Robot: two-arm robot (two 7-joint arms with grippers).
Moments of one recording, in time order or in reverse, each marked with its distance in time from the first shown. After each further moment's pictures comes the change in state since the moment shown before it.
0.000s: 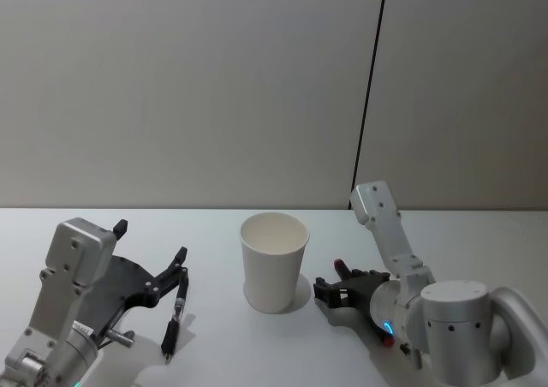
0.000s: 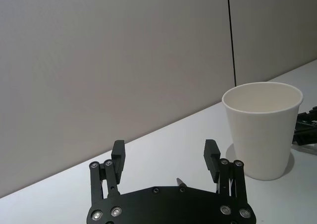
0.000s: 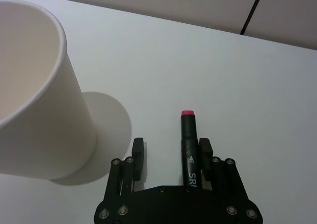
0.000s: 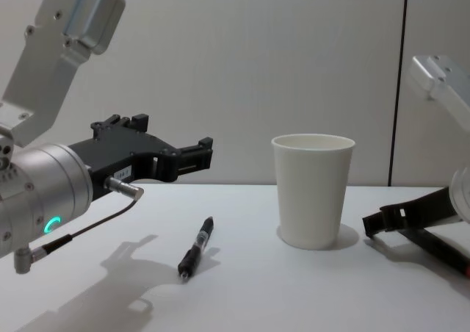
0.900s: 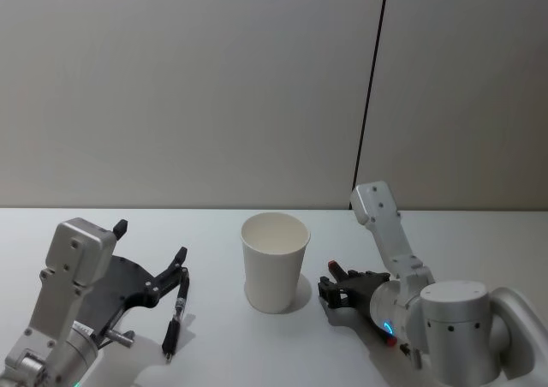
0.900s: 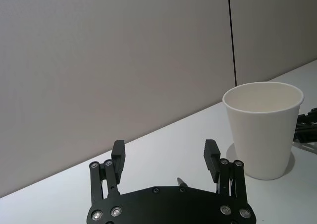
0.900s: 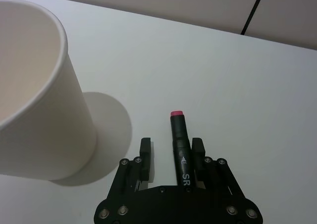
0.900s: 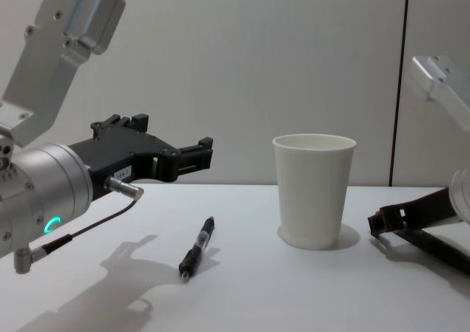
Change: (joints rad) left arm 0.000 0.000 0.000 0.000 0.000 0.000 0.000; right arm 0.000 -0.001 0.000 0.002 0.000 0.000 -0.001
